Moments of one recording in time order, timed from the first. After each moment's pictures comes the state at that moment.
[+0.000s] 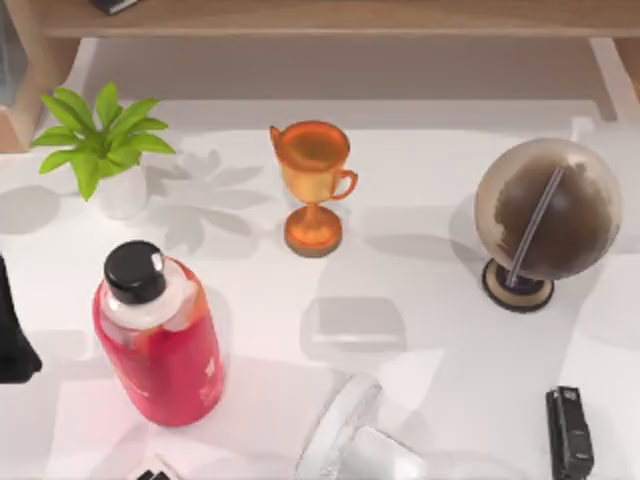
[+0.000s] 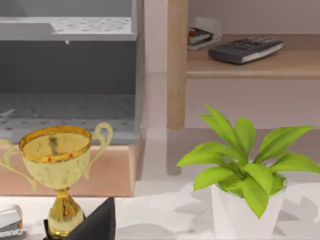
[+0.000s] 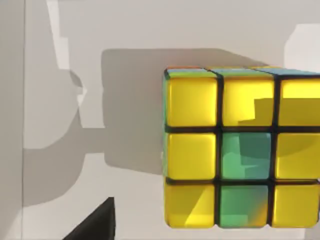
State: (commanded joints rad) left arm 0.00 0.00 0.00 0.00 0.00 0.00; right arm -0.40 2.43 2.31 -1.28 -0.08 -0.45
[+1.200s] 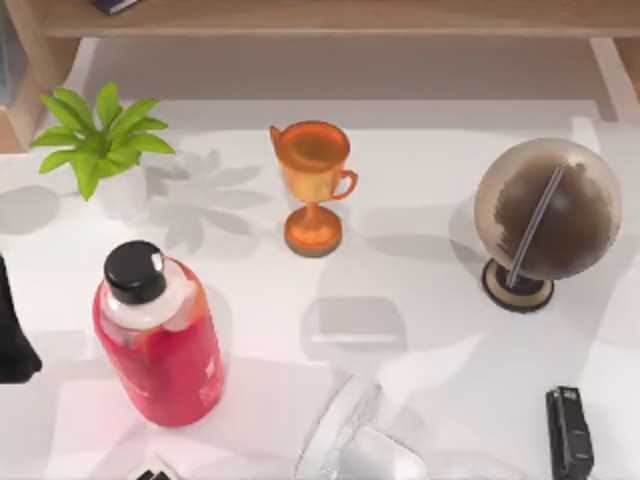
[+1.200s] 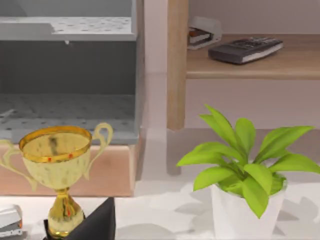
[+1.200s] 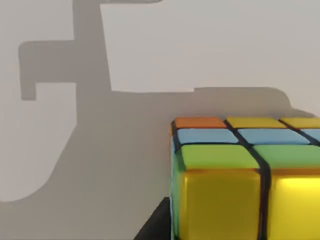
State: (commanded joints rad) left arm 0.00 0.00 0.00 0.00 0.00 0.00; right arm -0.38 2.50 2.27 -1.15 -0.08 -0.44
